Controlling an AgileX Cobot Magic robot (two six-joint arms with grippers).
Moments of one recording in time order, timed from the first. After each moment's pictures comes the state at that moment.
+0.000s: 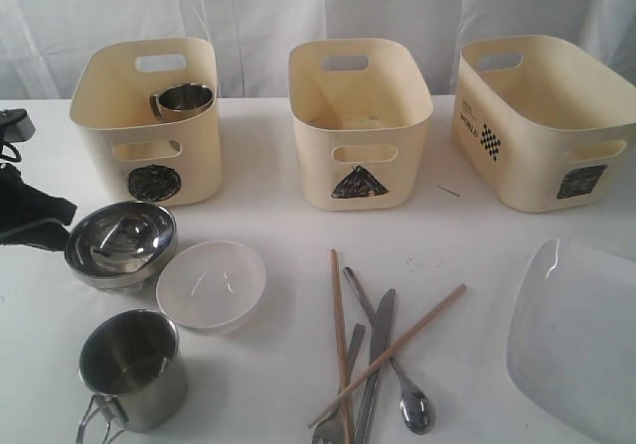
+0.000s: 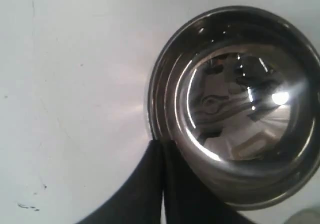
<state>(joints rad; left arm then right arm) 0.05 1.65 -0.96 -0.63 0.66 0.76 -0.15 0.01 0.00 -0.07 0.34 0.00</state>
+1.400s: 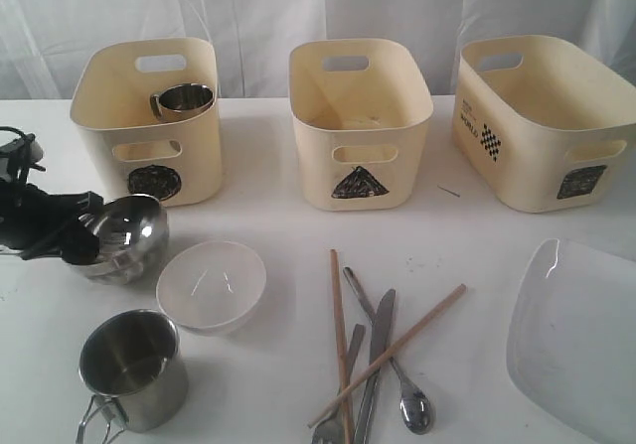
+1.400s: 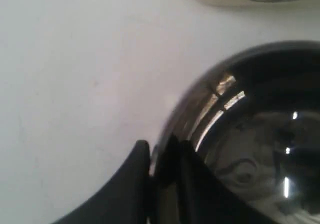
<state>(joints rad) 0.05 1.86 -0.97 -0.90 0.54 0.72 -0.15 0.01 0.00 -0.07 0.34 0.00</state>
